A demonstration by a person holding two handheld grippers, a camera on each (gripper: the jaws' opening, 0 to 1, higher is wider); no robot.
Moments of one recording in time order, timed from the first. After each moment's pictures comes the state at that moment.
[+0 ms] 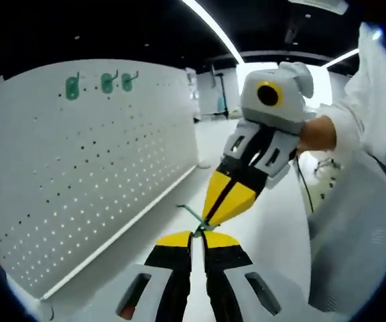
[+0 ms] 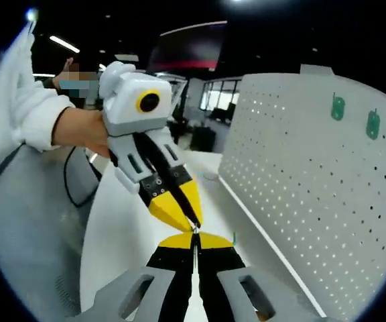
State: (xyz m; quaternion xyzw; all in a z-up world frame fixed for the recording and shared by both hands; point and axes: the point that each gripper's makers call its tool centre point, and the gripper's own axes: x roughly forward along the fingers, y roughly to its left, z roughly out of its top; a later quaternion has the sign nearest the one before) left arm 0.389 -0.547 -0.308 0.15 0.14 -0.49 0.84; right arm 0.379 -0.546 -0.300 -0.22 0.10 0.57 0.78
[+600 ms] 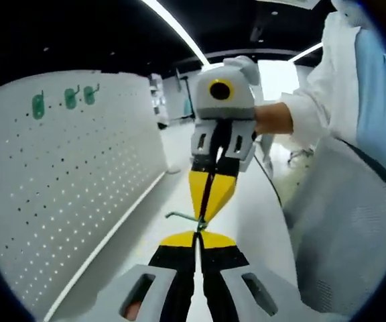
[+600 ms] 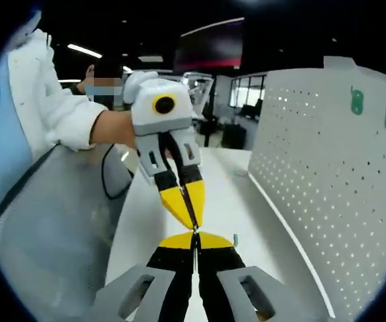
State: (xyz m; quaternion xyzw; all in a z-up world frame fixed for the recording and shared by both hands) left arm 0.361 -0.560 -0.305 0.17 0.11 -0.57 0.79; right arm 0.354 -0.560 -0.301 -0.18 0.14 0.65 0.72
